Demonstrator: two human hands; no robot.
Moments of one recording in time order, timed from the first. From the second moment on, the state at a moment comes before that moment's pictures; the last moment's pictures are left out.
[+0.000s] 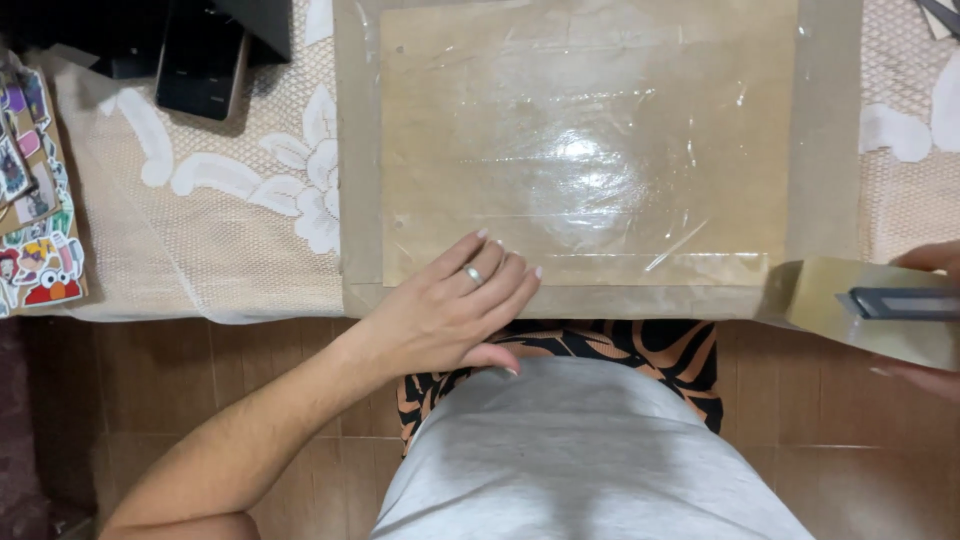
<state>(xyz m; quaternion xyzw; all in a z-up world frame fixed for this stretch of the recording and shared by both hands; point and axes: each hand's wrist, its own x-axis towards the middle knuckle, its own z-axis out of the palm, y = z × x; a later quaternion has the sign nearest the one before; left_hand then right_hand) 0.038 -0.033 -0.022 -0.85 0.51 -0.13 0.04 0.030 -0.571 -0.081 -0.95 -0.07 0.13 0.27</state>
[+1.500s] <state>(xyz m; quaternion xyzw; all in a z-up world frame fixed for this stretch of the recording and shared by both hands) 0.109 -0.180 -0.047 -0.70 0.70 -0.09 -0.07 0.035 -0.541 0.013 -0.98 -0.02 0.16 -0.08</state>
